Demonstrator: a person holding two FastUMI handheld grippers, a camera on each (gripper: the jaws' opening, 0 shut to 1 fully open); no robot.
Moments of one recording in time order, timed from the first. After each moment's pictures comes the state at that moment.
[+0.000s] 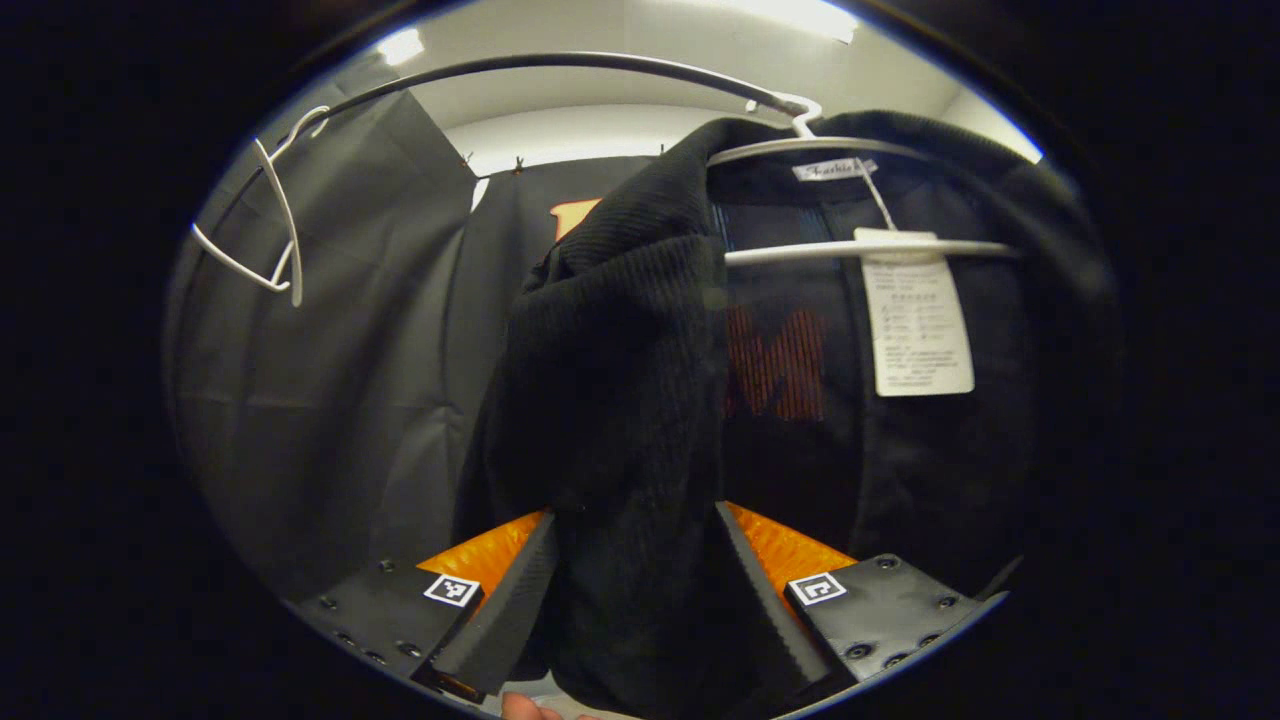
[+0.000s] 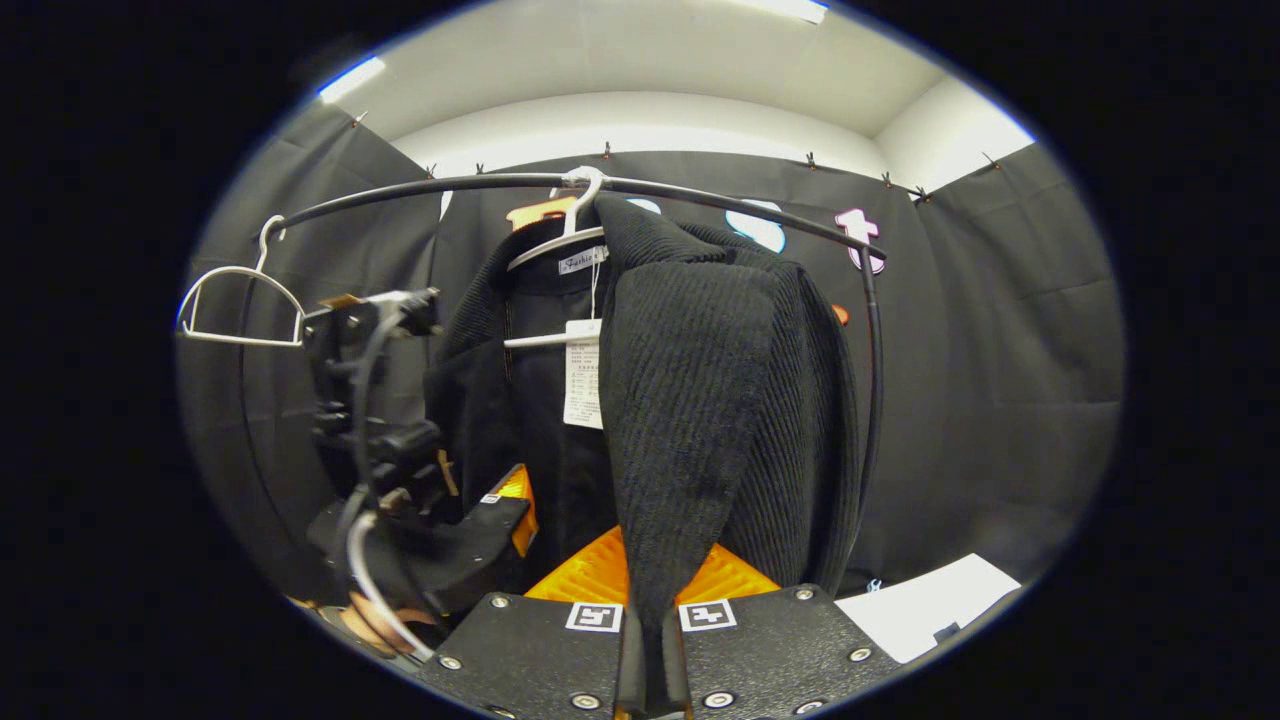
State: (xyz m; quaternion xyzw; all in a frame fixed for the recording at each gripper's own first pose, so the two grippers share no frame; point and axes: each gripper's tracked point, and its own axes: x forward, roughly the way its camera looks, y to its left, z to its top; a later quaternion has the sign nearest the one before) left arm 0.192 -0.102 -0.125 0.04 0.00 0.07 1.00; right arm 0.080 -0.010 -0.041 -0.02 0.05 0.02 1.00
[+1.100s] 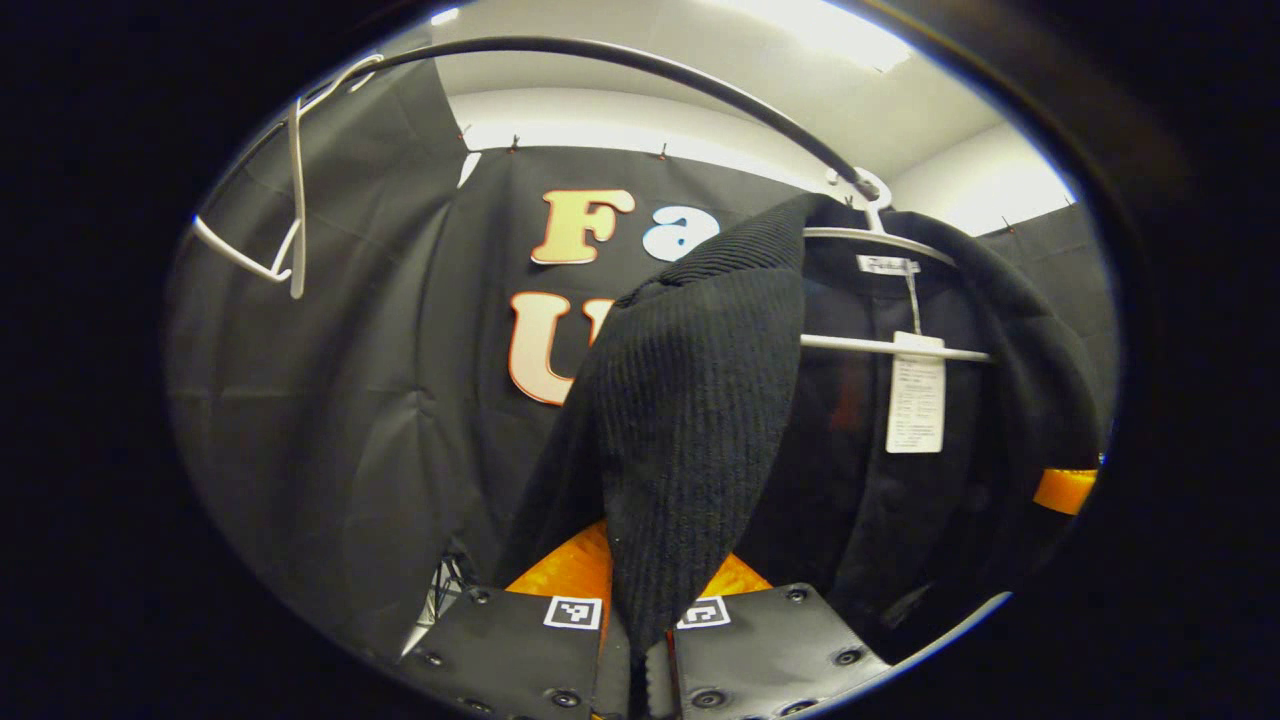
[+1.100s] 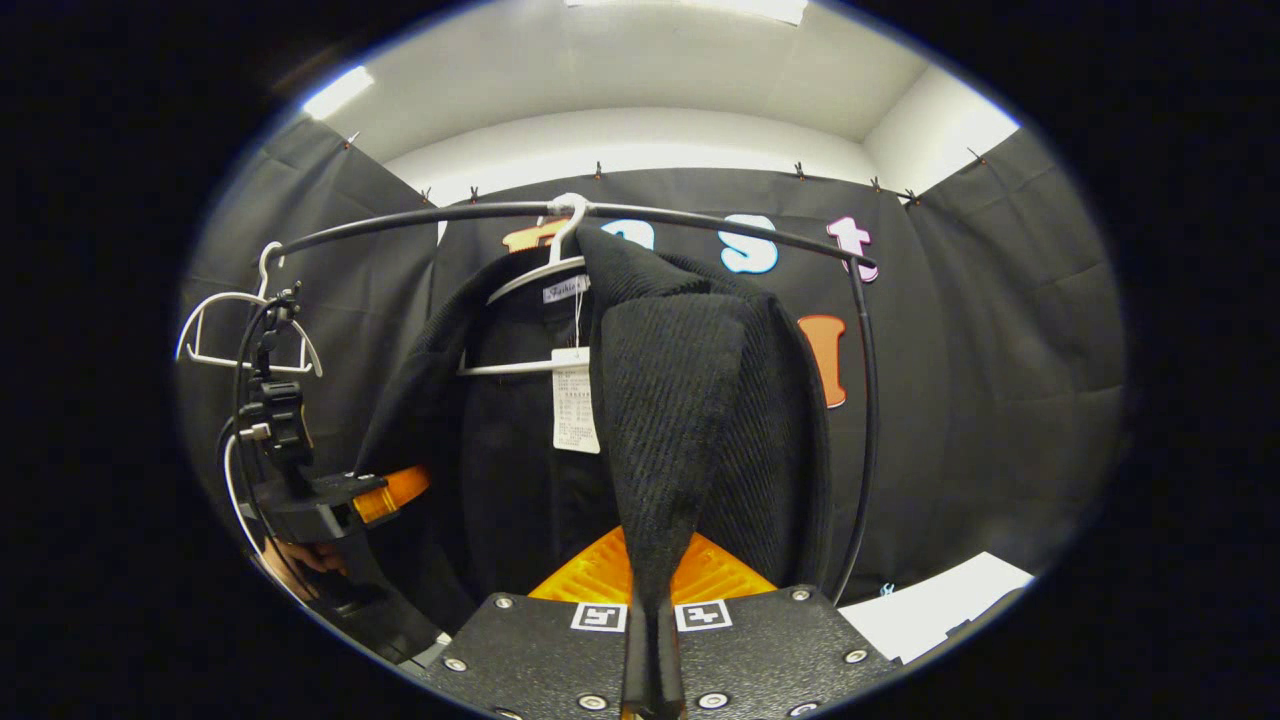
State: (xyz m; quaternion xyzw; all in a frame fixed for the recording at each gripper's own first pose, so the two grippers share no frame) left arm 0.150 -0.056 -0.077 -0.01 0.04 -0.06 1.00; right arm 0.074 -0.025 -0.017 0.00 0.00 0.02 1.00
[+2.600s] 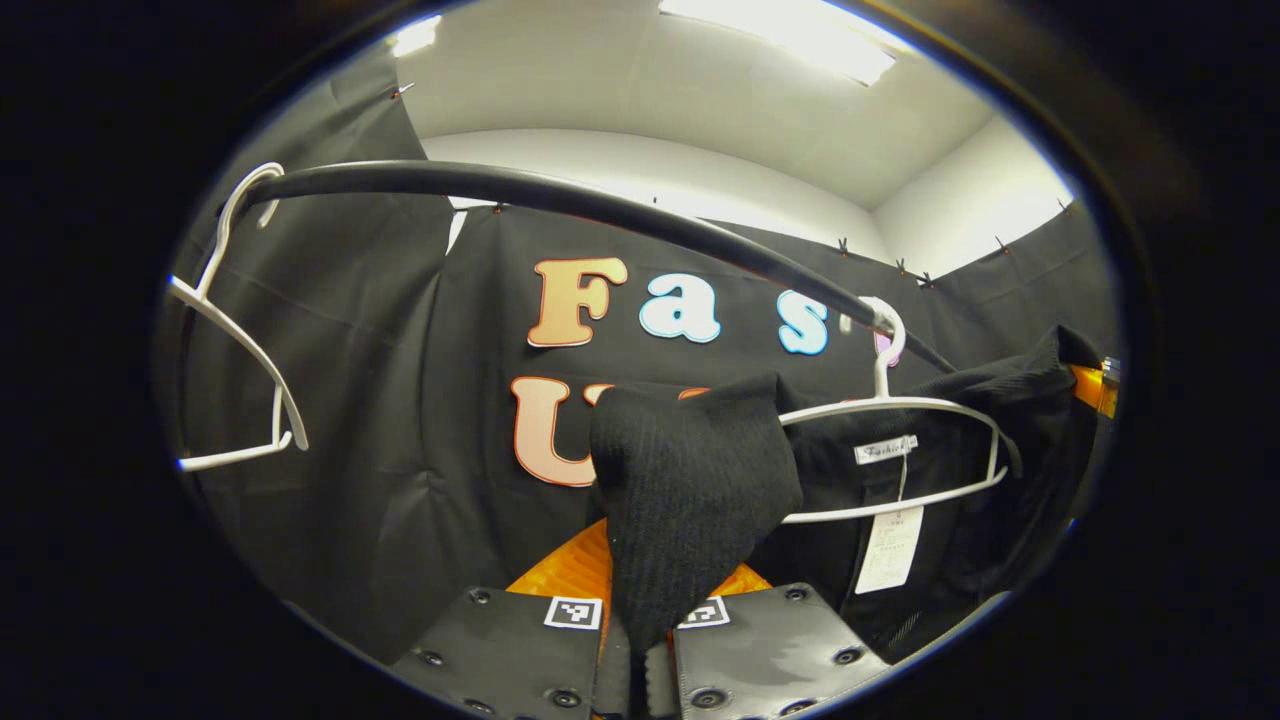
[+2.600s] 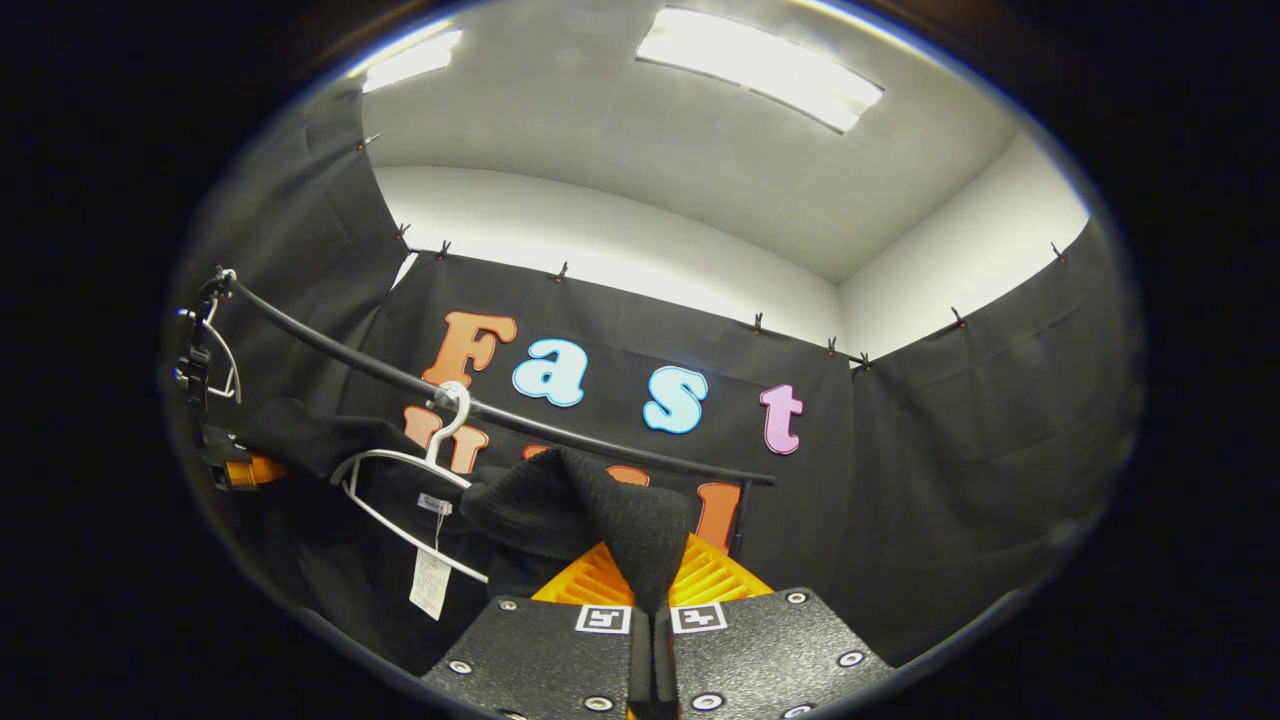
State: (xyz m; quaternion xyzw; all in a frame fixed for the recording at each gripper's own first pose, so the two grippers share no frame) left arm 0.164 -0.040 0.077 0.00 -0.04 -0.04 1.00; right arm 0.075 -0.116 0.191 -0.13 -0.15 -0.09 0.98
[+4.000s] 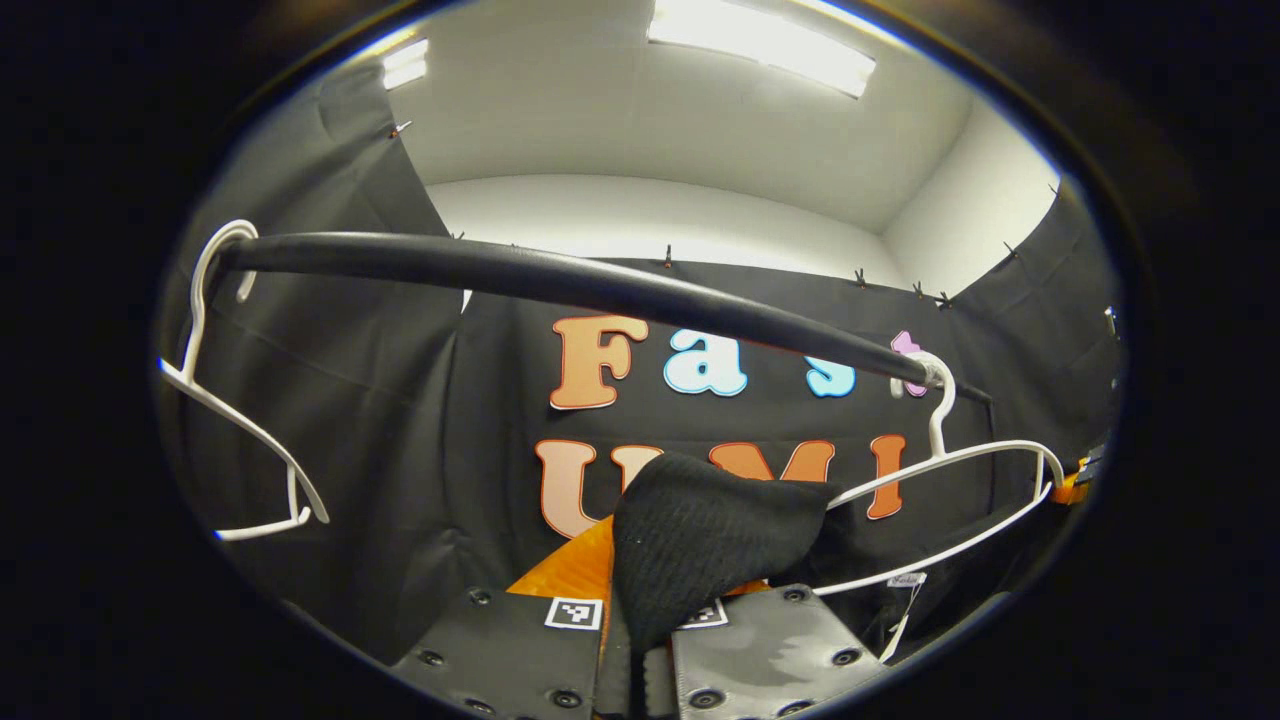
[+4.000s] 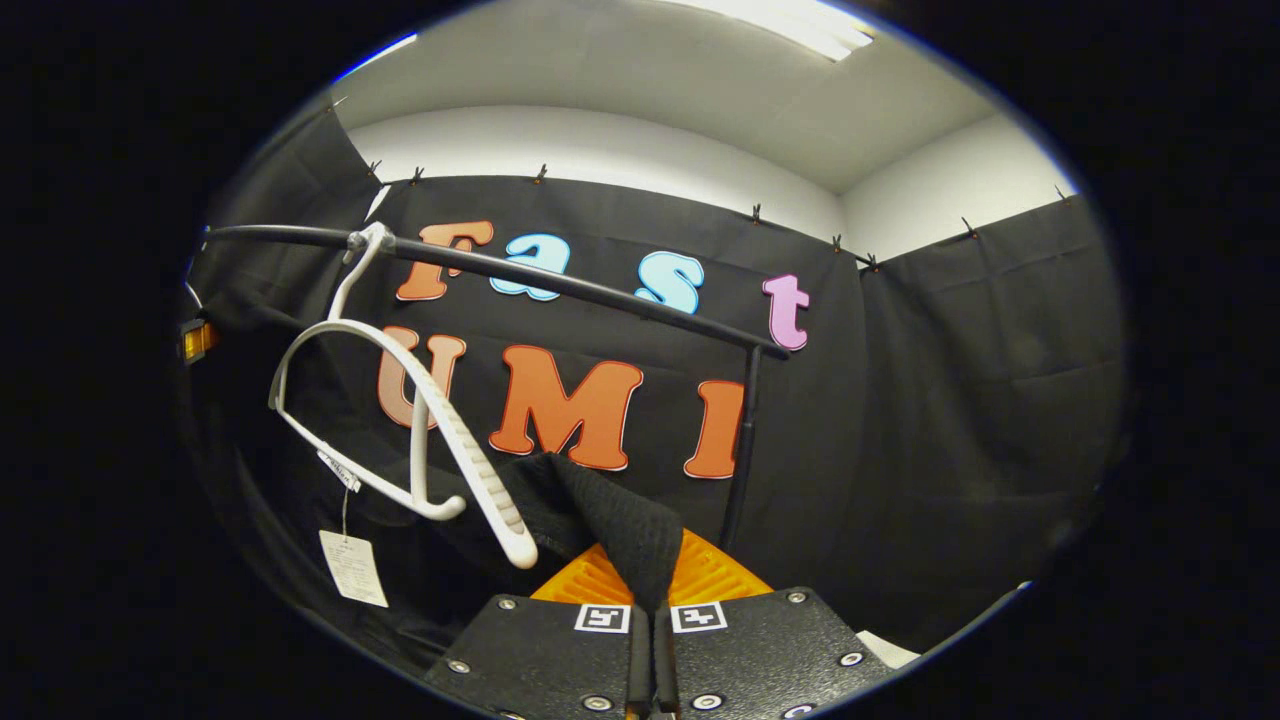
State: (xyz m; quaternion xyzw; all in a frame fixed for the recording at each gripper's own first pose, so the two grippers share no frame) left arm 0.192 -0.017 0.130 0.04 -0.11 -0.01 0.99; right arm 0.171 -0.168 0.060 -0.09 -0.02 -0.10 0.99
